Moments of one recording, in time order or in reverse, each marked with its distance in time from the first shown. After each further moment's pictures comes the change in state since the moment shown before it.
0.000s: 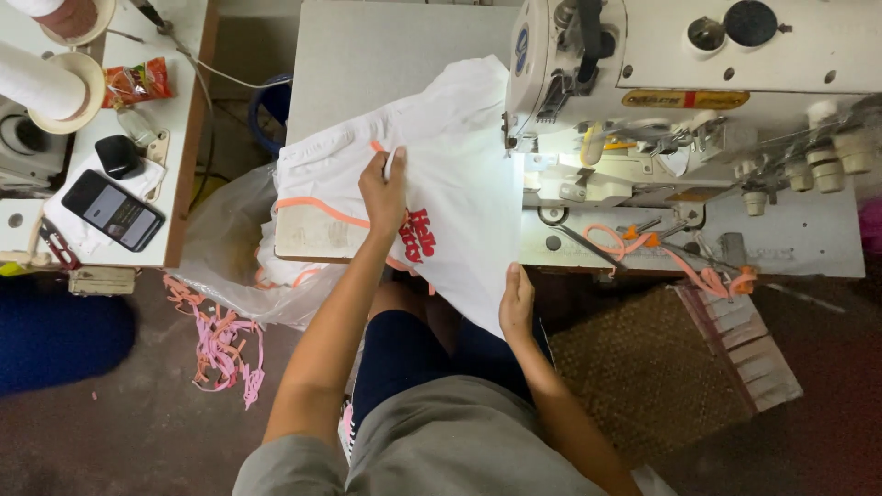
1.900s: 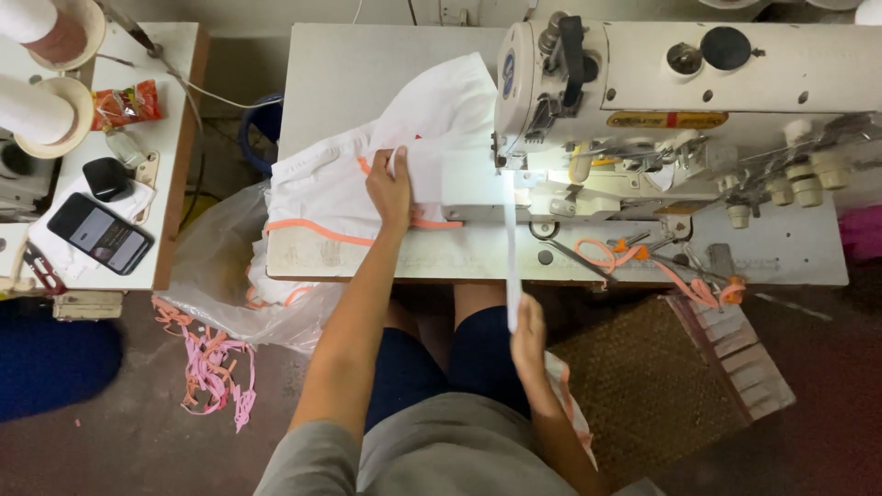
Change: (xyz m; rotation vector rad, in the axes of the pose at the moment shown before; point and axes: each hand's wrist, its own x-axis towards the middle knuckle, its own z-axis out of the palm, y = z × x) left_hand 0.022 0.010 0.044 0.062 0.137 0.070; right_hand -0.027 -0.051 -0.037 0.076 -0.022 0.175
